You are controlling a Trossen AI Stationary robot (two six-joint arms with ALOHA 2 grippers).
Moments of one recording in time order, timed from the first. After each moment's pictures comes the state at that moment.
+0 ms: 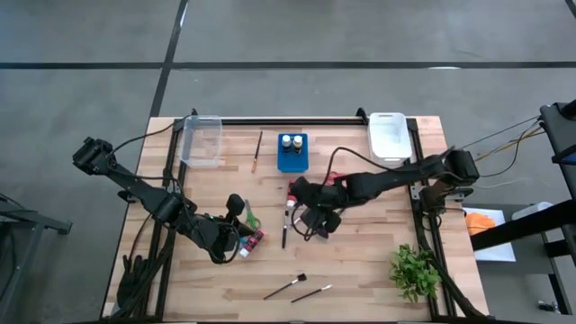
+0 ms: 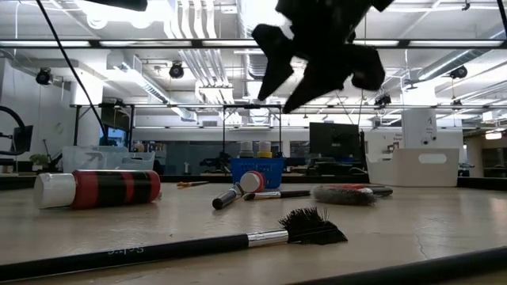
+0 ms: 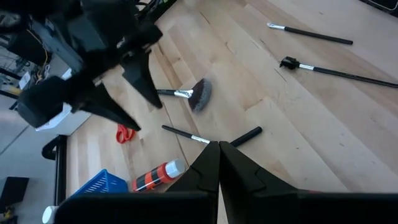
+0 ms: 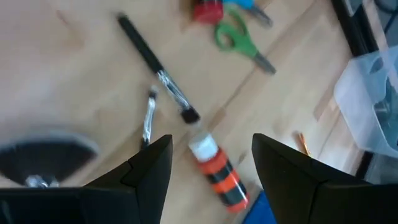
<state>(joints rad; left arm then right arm) -0.55 1.21 0.91 -0.43 -0.44 0.33 0.12 1.71 1.22 -0.43 0.11 -0.81</state>
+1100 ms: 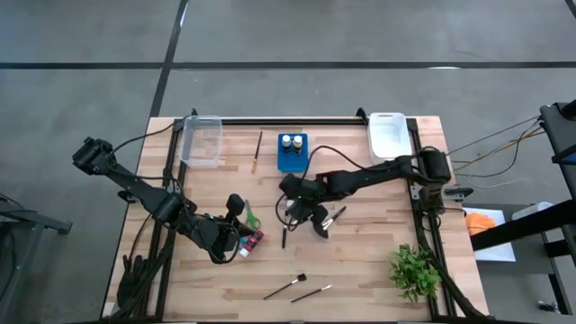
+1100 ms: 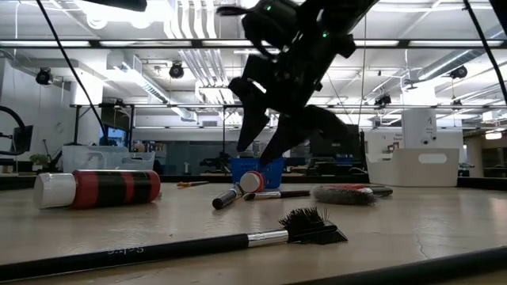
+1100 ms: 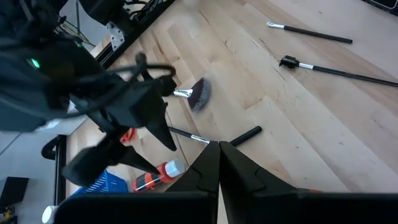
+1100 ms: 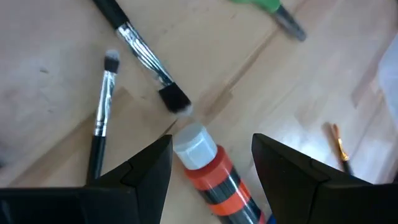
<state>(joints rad) -0.55 1.21 0.91 -0.43 -0.44 0.34 0.02 1.94 1.29 -0.35 0.07 -0.88</state>
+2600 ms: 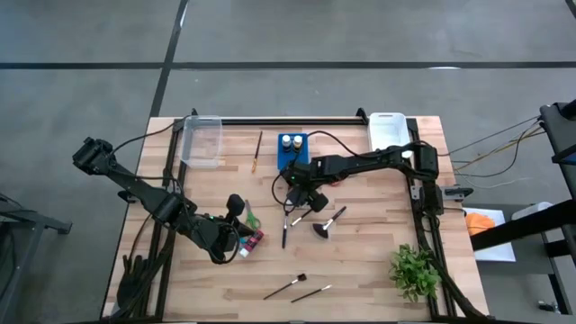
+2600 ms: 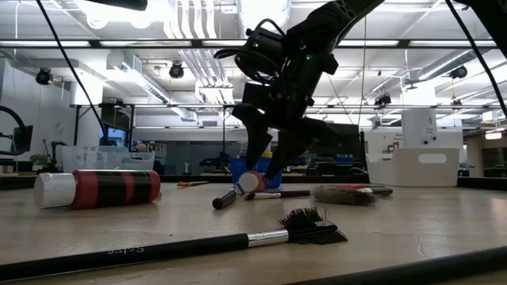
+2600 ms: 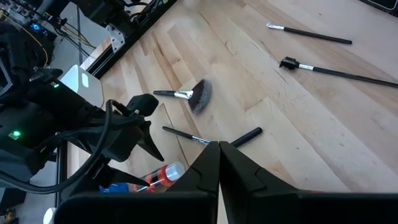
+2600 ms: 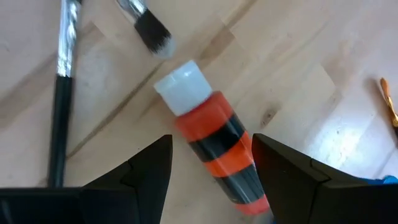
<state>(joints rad) -0.55 1.21 0.91 -0.42 -0.44 0.34 -0.12 2.00 1.37 -0.47 -0.07 -0.90</state>
